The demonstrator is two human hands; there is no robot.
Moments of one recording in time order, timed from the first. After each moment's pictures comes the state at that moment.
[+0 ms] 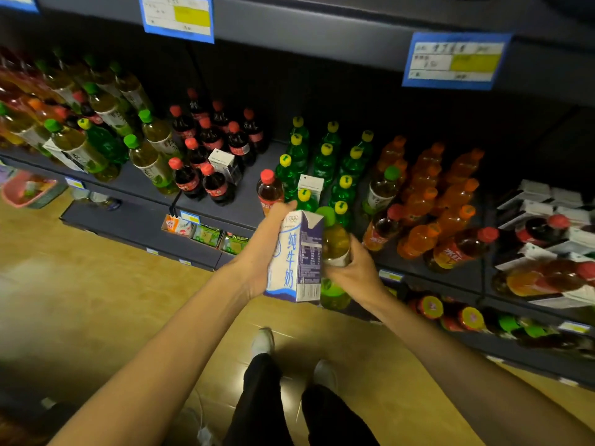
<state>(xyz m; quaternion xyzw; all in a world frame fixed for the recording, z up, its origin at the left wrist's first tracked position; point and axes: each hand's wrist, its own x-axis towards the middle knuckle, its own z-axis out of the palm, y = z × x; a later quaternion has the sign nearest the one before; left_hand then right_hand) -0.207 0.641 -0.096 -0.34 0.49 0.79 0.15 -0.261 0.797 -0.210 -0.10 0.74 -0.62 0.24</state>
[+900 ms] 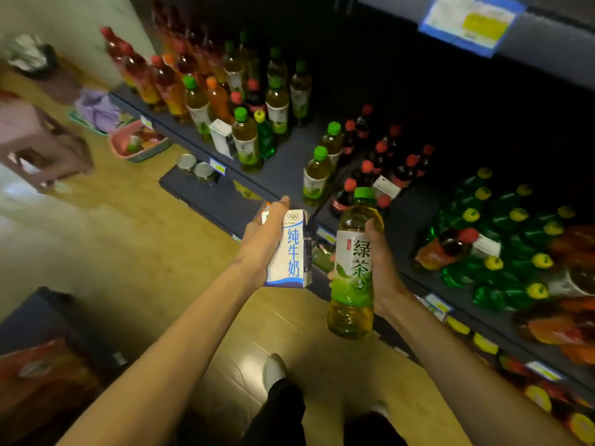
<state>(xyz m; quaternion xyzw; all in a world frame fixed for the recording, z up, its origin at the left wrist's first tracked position) -0.101 0.283 -0.133 -0.51 0.47 0.72 -0.03 -0.194 0.445 -0.180 0.05 0.64 -0.63 0.44</state>
